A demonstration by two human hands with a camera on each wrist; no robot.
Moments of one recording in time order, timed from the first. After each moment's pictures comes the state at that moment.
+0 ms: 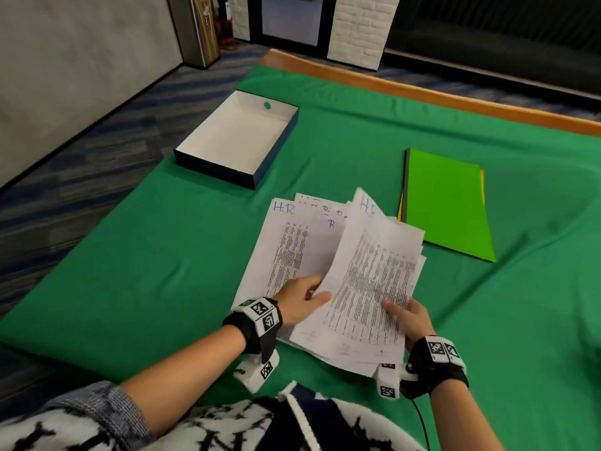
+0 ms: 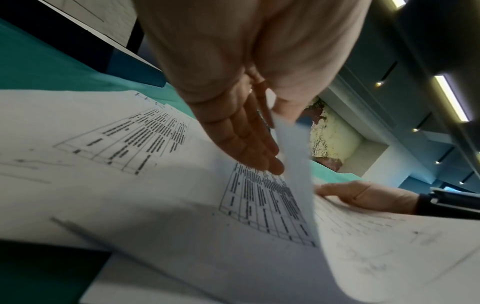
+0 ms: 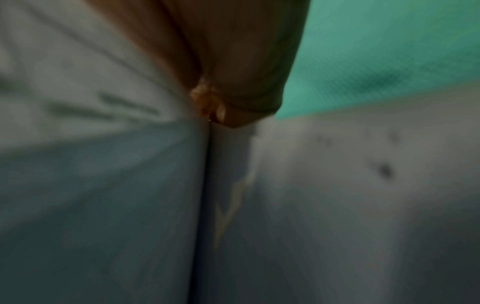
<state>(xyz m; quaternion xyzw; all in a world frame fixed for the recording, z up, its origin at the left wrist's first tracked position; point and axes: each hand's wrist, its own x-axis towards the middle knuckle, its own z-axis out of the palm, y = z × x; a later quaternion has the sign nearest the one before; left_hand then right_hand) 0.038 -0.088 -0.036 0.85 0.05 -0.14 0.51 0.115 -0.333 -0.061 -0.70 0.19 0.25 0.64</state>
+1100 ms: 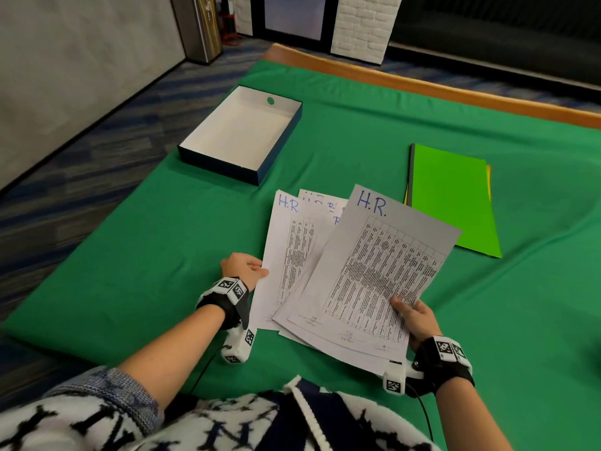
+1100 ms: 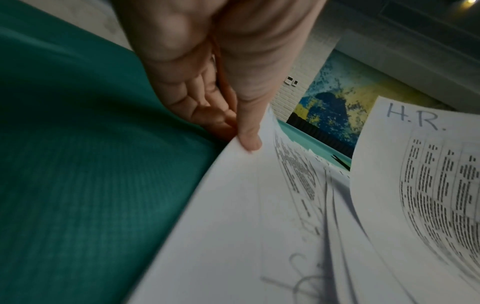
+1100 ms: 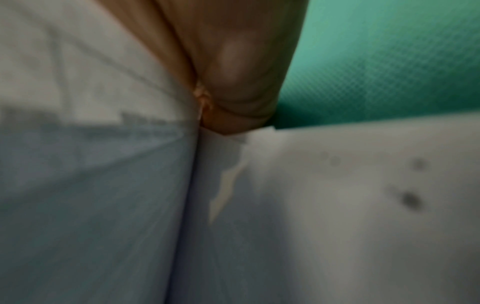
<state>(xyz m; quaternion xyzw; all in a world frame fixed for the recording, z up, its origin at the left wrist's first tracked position) 0.037 0.002 -0.056 0.83 0.37 0.01 0.42 0.112 -0.342 -0.072 -0.65 0.22 0.25 0.68</state>
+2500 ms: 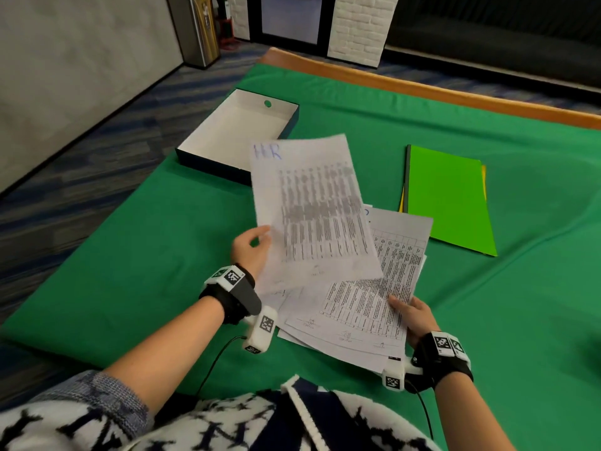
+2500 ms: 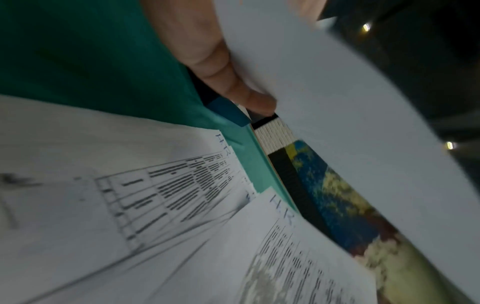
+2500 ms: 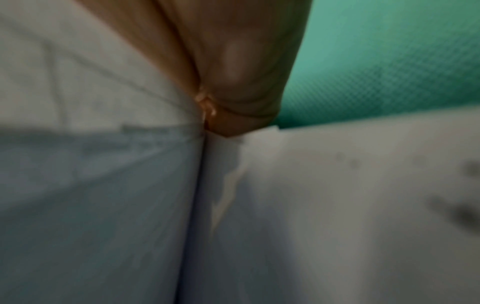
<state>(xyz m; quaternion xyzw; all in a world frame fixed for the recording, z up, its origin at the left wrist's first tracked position) 0.058 -0.019 -0.019 0.71 0.33 0.19 0.59 0.114 -0.342 -0.069 -0.67 0.23 0.27 0.66</state>
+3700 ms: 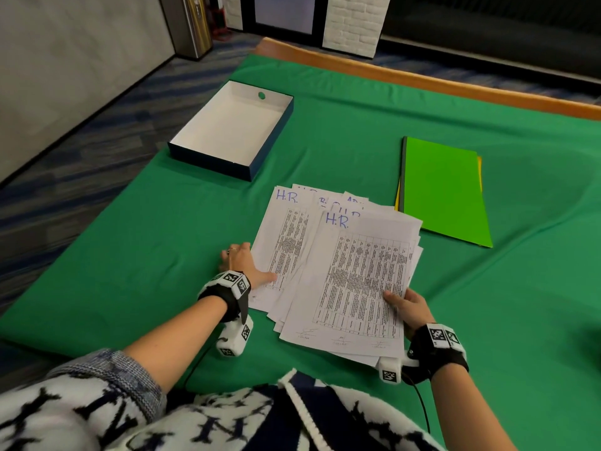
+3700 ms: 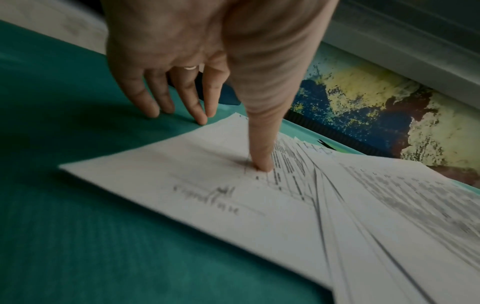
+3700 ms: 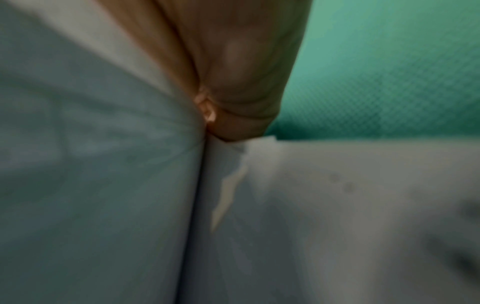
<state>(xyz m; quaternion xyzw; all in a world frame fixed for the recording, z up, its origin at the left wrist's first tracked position) 0.049 -0.005 -0.062 0.91 0.33 -0.11 0.23 0.114 -0.339 -0.066 -0.68 0.20 0.26 0.66</state>
